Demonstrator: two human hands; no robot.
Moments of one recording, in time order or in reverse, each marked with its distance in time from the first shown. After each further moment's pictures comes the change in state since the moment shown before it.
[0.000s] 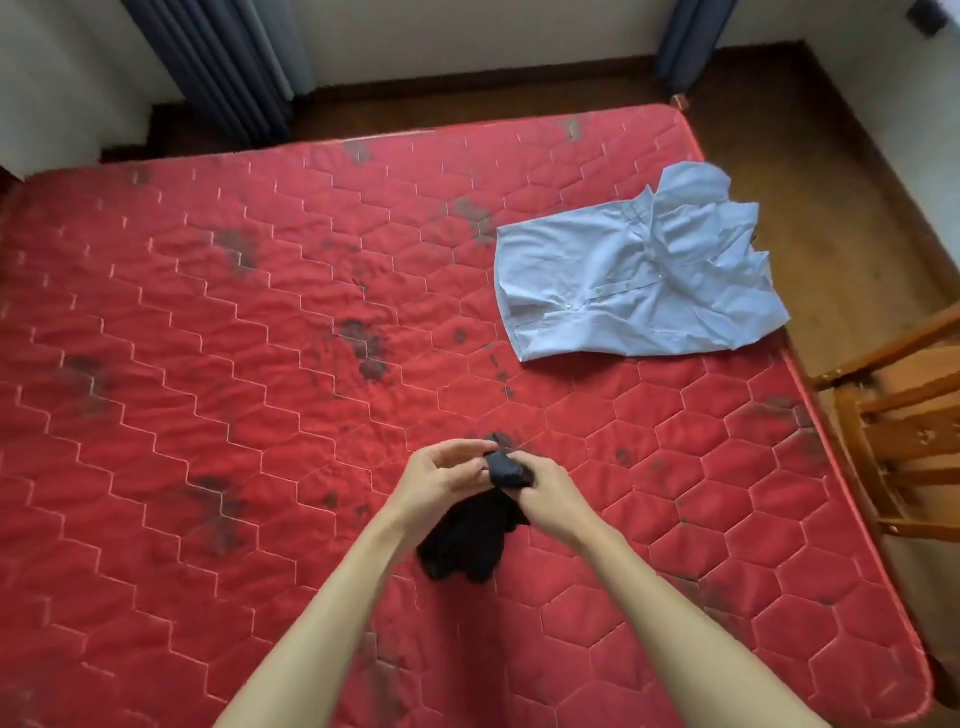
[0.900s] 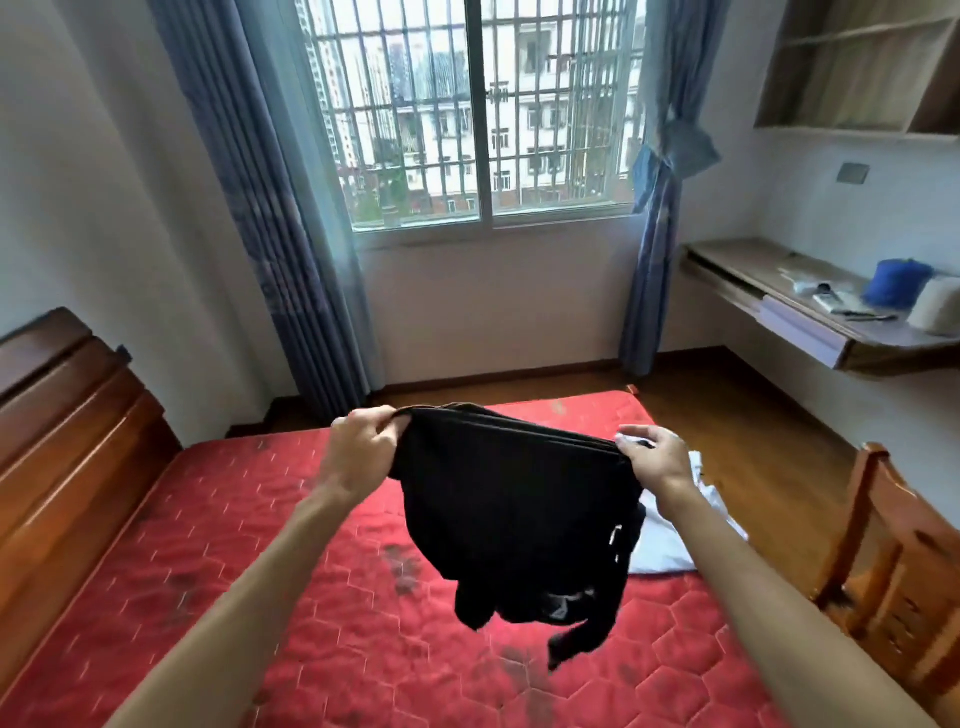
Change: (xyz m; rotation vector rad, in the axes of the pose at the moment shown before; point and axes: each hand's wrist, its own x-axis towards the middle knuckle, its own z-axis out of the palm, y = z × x) left_hand -0.234 0.276 0.074 0.929 0.649 0.870; right_hand -0.136 -0.173 -0.252 0.353 0.750 -0.264
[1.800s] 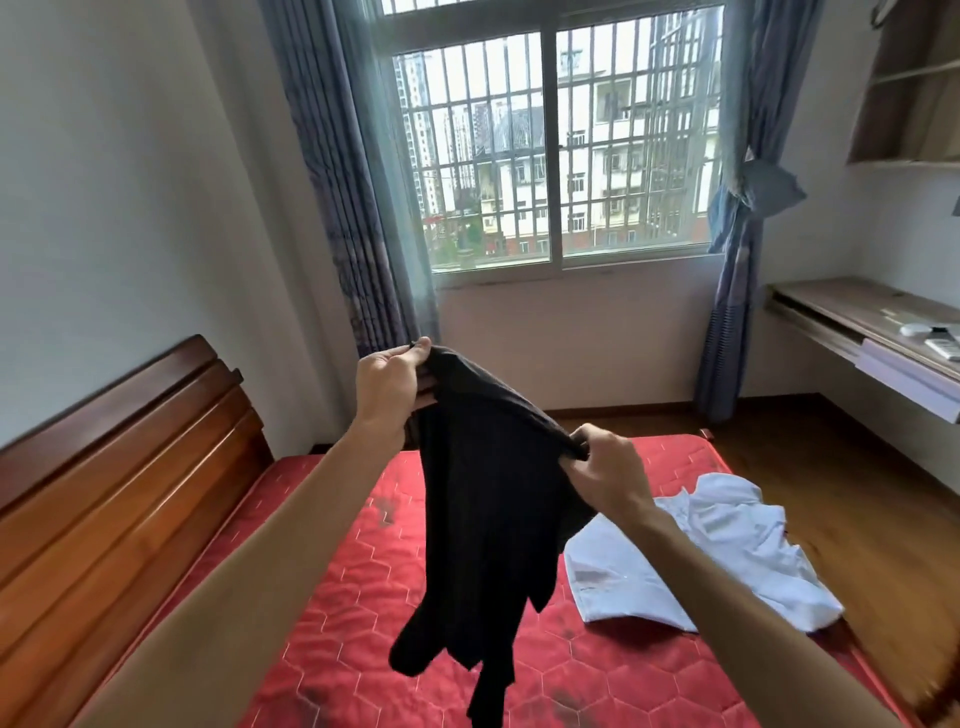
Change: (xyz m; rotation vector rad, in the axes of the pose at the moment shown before) left_hand 0.004 0.091 -0.071 -0.778 0.250 -0.272; right_hand -0.086 -0.100 0.057 -0.363 -0.201 -0.527
